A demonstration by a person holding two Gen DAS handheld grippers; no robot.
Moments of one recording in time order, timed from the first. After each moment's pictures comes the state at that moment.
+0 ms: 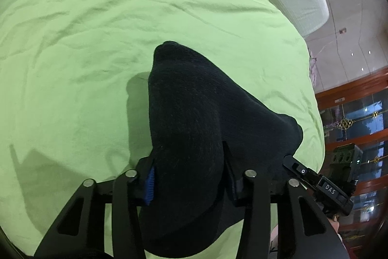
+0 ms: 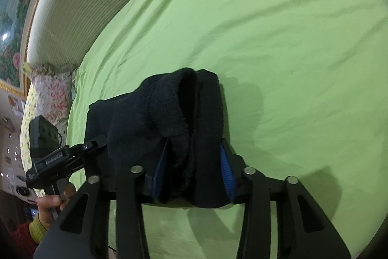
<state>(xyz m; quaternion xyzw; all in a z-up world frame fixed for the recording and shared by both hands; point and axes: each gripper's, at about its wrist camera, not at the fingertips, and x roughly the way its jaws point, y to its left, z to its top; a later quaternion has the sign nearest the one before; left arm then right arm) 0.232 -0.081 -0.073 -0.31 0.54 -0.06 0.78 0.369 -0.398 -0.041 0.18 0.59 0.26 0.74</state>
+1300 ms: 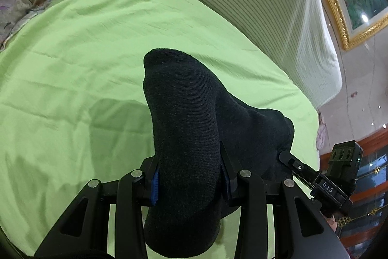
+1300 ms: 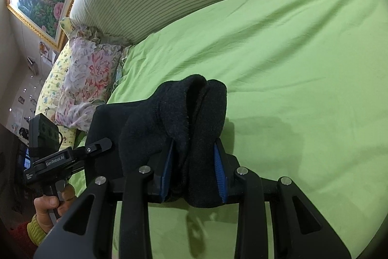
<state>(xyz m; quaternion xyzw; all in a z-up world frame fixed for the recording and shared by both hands) 0.208 0.084 -0.008 -0.37 0.43 0.07 0.82 0.433 -0.211 0.001 0.10 0.54 0.42 0.72</state>
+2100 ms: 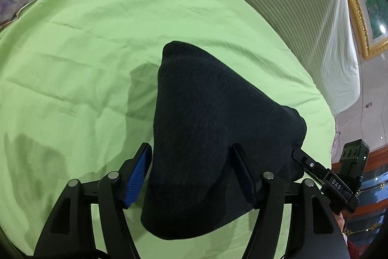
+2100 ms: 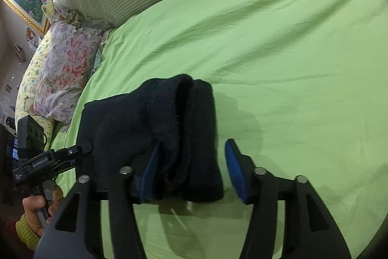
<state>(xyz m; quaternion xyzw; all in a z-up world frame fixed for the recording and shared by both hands) 0.198 0.096 -0.057 -0.39 0.45 0.12 0.79 0.447 -0.207 -0.035 0.05 0.56 0.40 0.72</state>
